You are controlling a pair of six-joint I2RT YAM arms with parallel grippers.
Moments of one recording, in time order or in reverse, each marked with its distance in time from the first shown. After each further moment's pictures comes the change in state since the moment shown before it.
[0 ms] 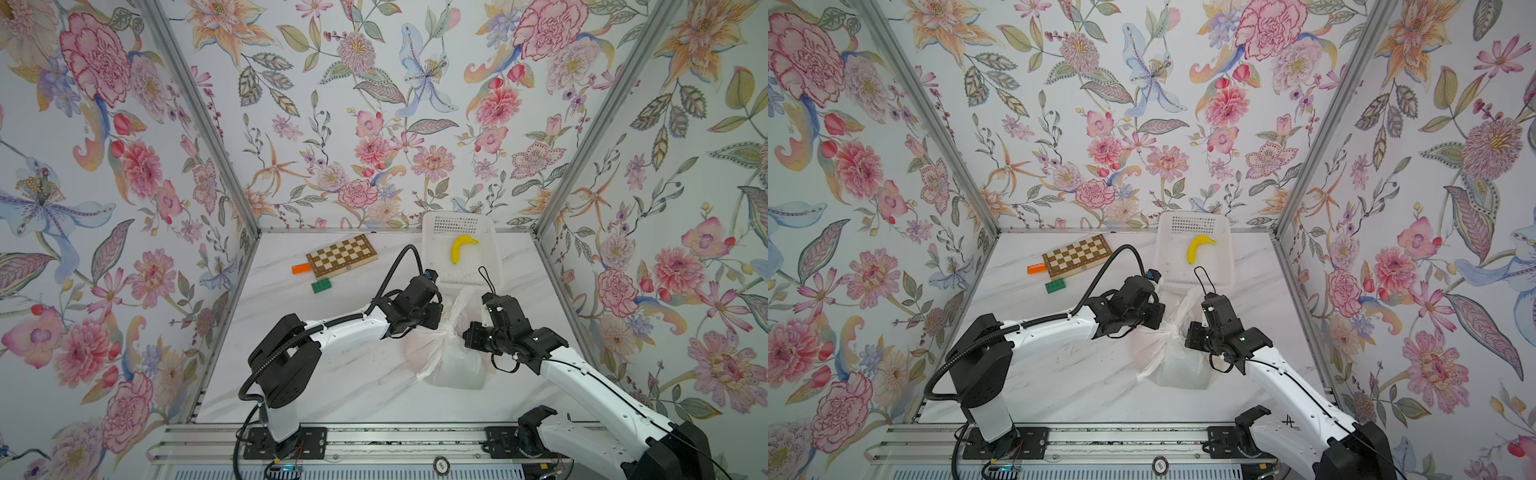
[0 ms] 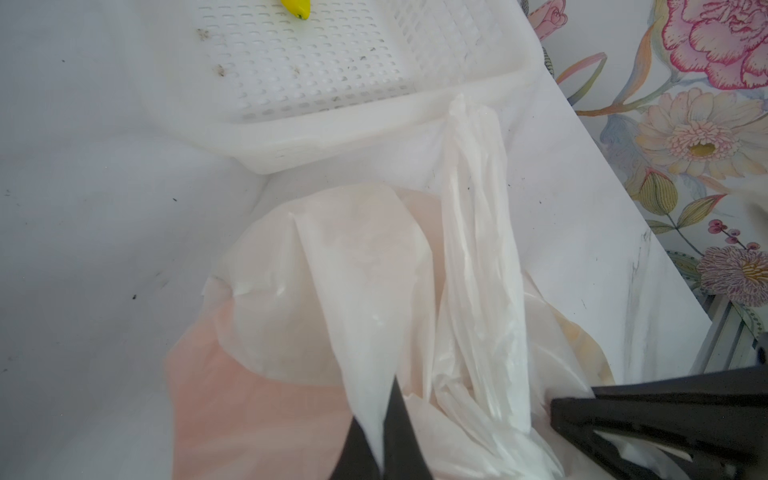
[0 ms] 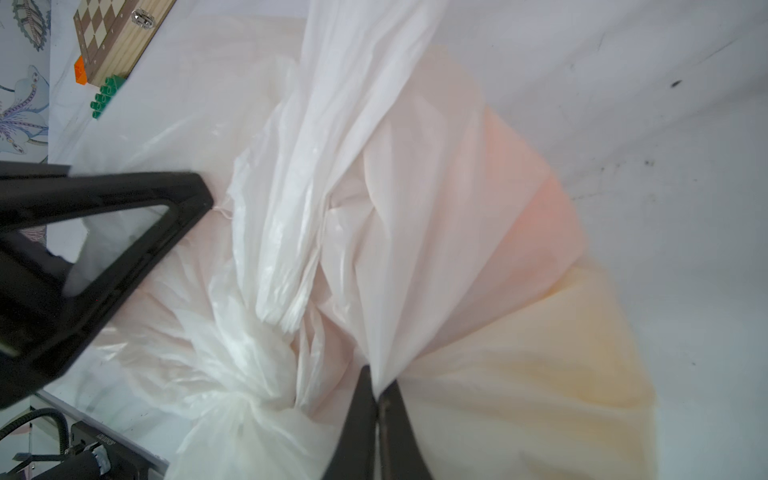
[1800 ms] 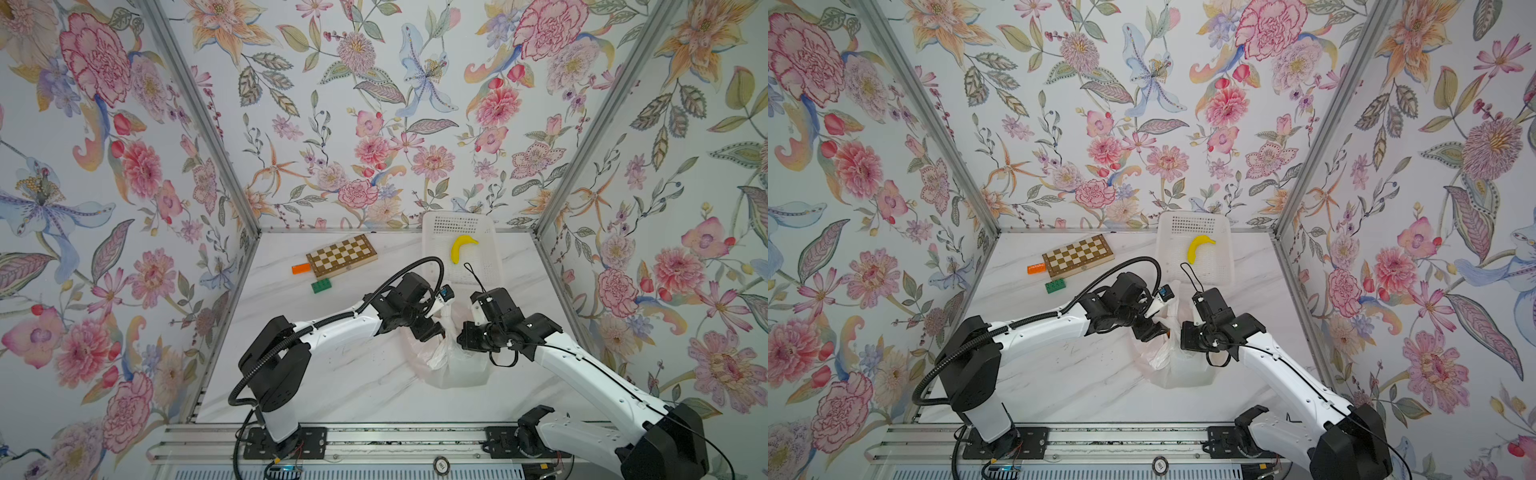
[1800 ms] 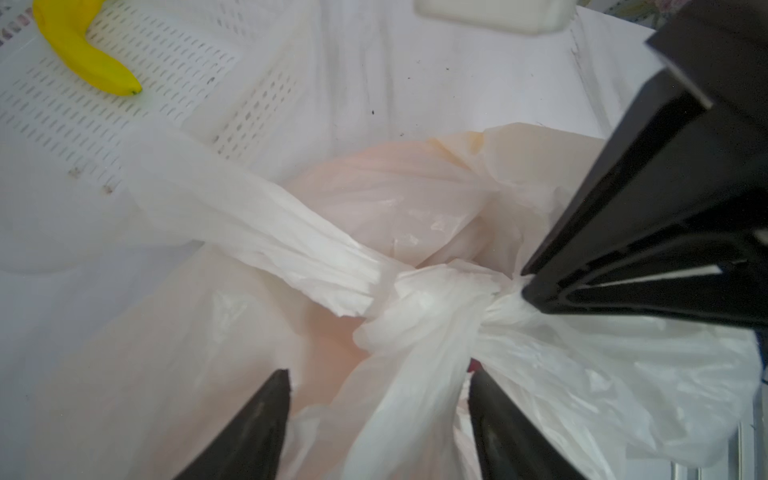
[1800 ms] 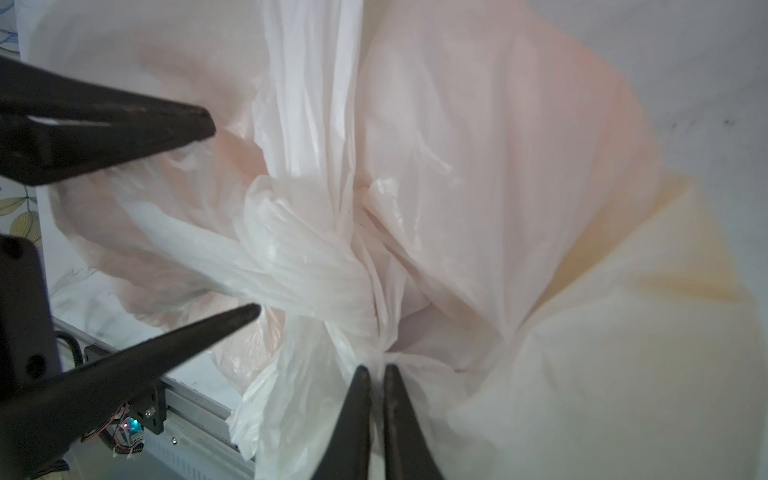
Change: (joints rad) left arm 0.019 -0.038 -0.007 -0.104 0.237 0.665; right arm 0.054 0.097 0.147 -0.186 -0.074 -0.047
